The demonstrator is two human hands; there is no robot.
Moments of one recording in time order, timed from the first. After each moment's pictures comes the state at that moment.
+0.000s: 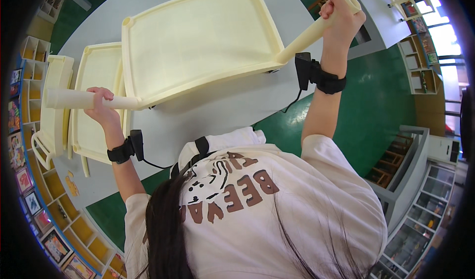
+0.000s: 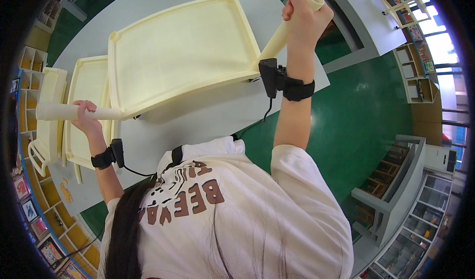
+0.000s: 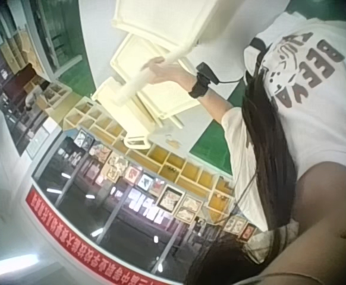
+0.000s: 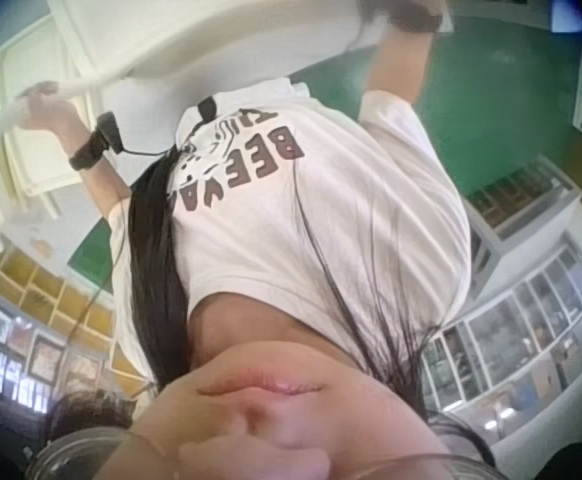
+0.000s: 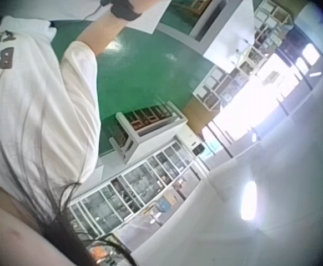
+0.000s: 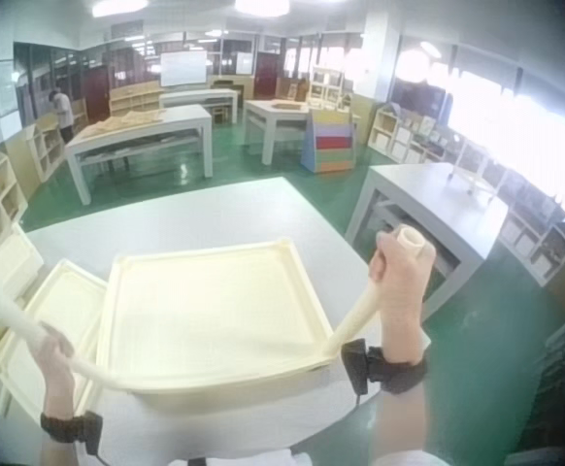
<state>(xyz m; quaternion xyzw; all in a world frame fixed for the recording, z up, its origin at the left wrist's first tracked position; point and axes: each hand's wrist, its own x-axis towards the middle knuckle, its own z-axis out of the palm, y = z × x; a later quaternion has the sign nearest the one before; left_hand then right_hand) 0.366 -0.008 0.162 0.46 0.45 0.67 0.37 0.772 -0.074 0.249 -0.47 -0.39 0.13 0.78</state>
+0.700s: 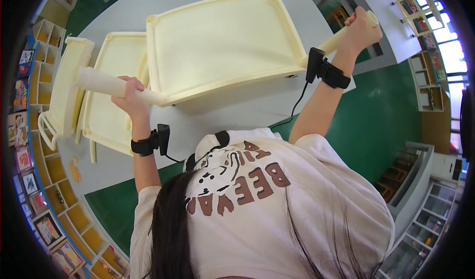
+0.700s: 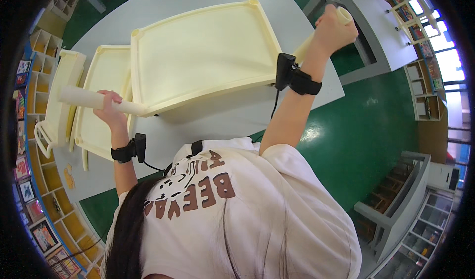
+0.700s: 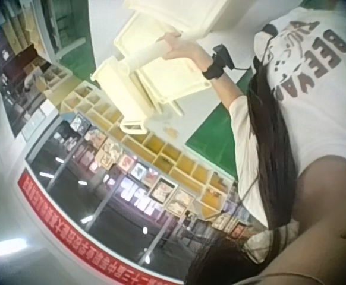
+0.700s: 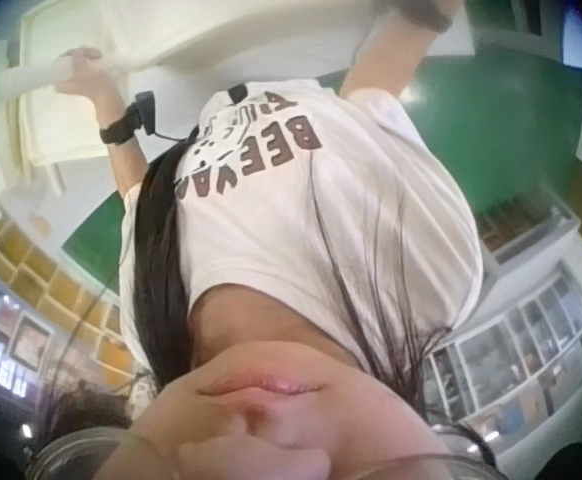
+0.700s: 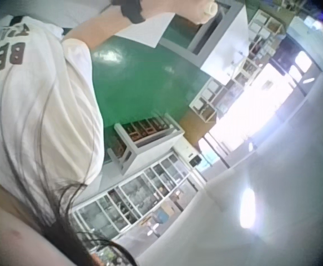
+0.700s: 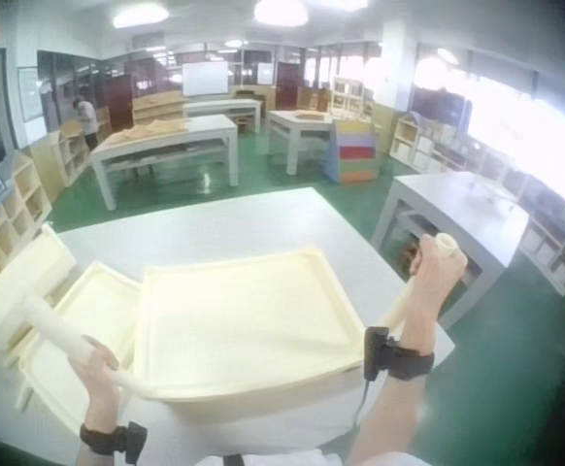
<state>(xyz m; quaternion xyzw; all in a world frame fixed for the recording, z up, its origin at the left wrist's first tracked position) 0.366 -0.034 0.153 0.43 0.43 0.71 0.36 0.767 -0.062 0.247 -0.53 -0.27 -0.09 0.80</state>
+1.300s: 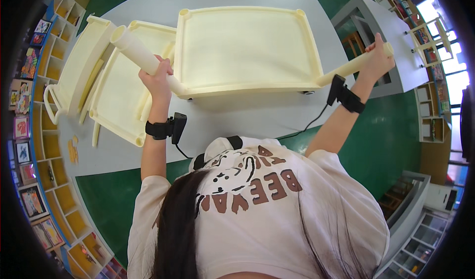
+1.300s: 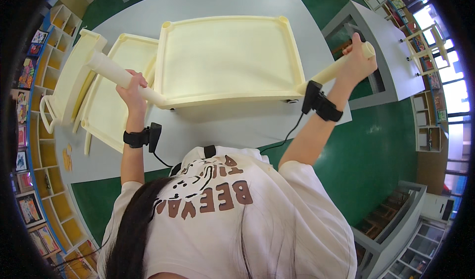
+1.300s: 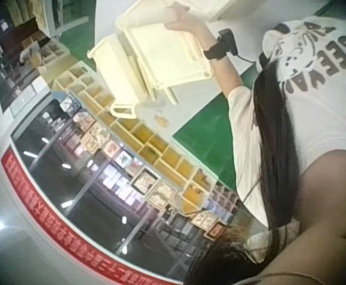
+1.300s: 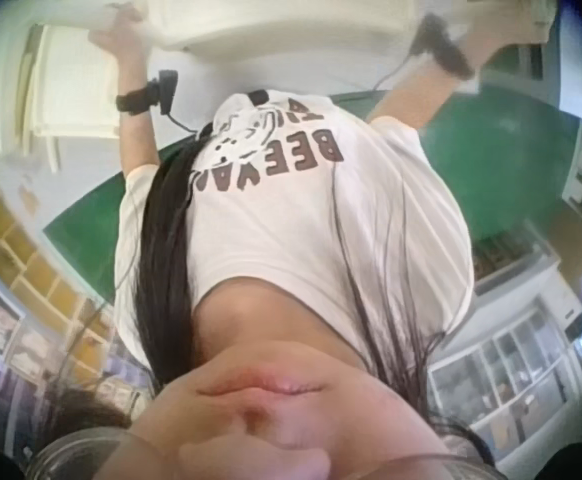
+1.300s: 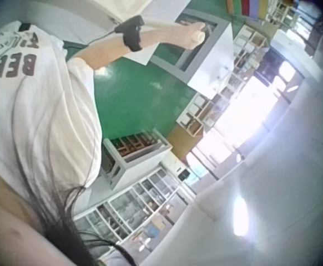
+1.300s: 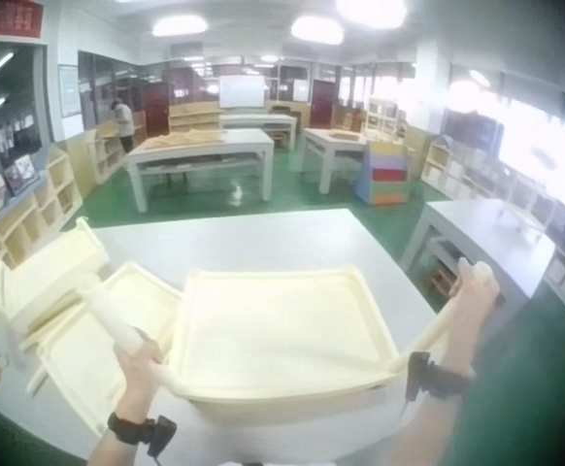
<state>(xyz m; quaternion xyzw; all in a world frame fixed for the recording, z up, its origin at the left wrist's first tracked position) 0.367 -0.022 0.156 0.43 0.42 0.69 0.39 0.767 -0.072 0.245 -0.54 -0.30 -0.02 0.79</state>
